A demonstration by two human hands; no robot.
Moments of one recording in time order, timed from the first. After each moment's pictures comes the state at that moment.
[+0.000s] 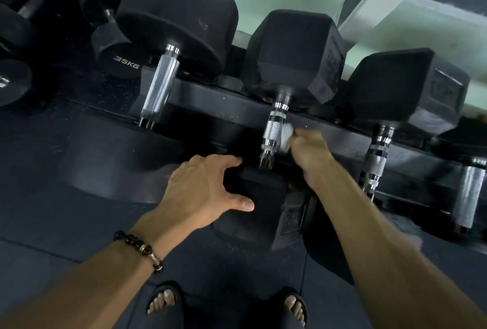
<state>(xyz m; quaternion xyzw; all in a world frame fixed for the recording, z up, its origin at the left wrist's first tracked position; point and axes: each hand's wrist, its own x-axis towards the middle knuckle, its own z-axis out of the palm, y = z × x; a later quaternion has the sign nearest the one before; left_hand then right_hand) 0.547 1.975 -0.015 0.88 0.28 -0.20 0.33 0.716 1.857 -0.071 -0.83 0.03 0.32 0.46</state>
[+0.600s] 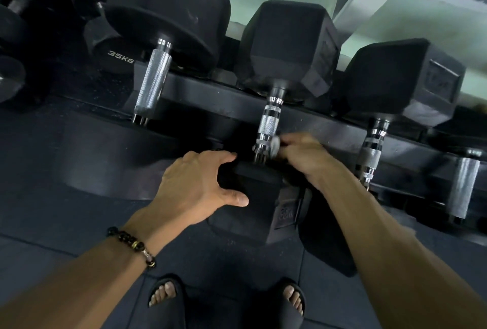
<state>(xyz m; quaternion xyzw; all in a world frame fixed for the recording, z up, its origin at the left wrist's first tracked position) 0.548 1.975 -0.013 0.88 0.28 -0.22 0.31 0.714 1.833 -0.077 -0.79 -0.05 0.44 0.43</state>
